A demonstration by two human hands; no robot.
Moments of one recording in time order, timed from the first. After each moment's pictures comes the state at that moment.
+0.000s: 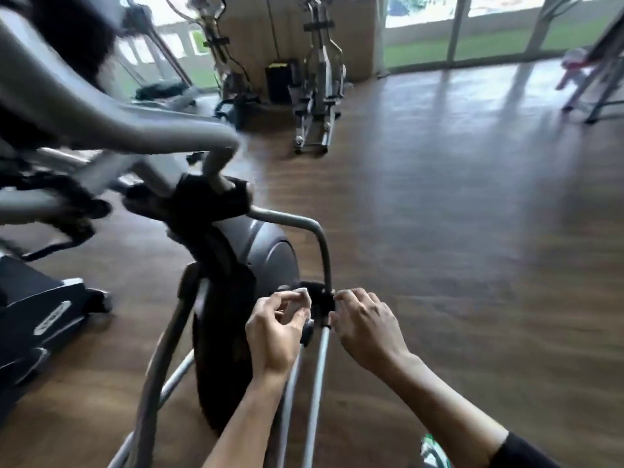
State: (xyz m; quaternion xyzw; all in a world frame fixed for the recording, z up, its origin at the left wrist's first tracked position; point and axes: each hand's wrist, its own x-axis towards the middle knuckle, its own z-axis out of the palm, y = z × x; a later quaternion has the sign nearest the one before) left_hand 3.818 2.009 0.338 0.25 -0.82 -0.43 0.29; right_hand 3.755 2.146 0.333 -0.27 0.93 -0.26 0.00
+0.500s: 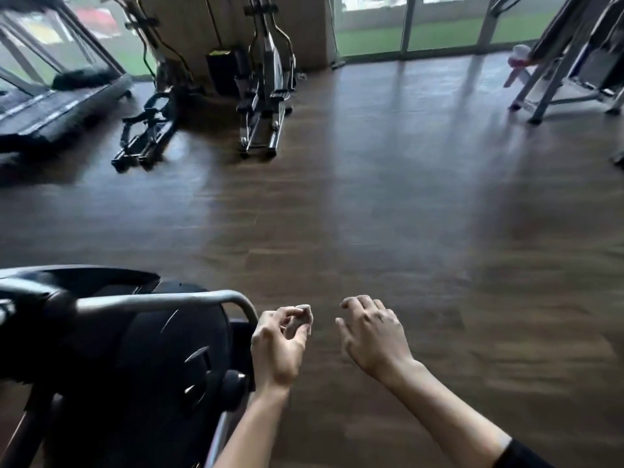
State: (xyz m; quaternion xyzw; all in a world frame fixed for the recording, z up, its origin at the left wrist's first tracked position) left_hand 3.497 2.146 0.303 0.23 -0.86 -0.40 0.21; right_hand 3.443 2.295 0.319 -0.19 0.96 -0.19 0.04
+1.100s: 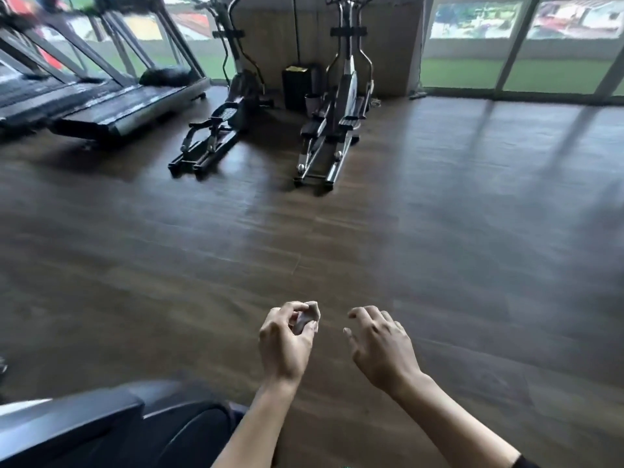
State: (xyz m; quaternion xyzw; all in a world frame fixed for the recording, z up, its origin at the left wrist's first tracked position) left_hand 3.118 1.940 0.307 0.32 -0.82 -0.38 0.28; right_hand 3.049 2.083 0.327 -0.30 0.94 -0.16 0.07
